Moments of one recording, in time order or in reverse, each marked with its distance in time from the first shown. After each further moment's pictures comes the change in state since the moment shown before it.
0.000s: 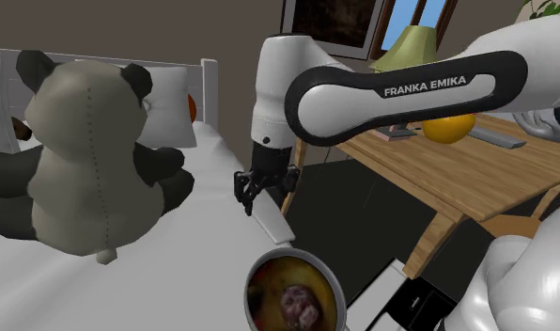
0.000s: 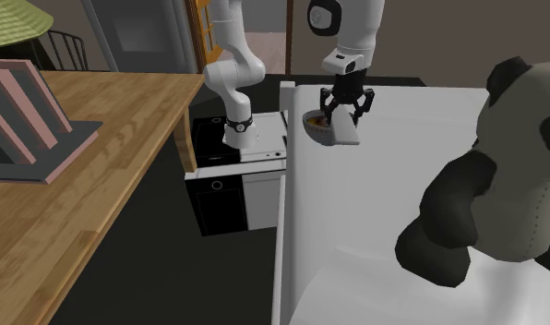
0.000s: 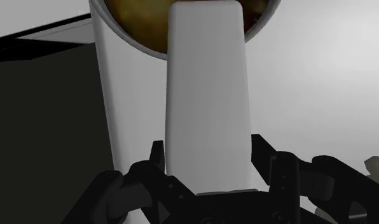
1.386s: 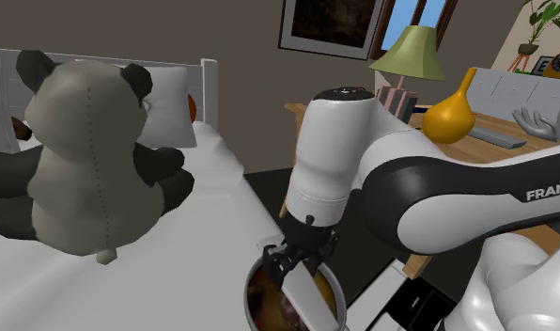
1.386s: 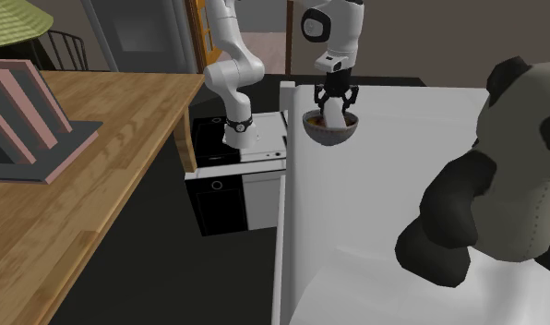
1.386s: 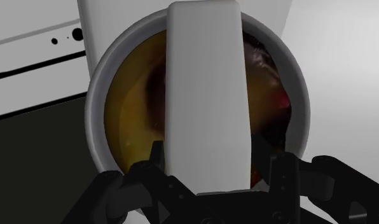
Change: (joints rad) arm 0.122 -0.282 0.104 -0.379 0.156 0.121 0.119
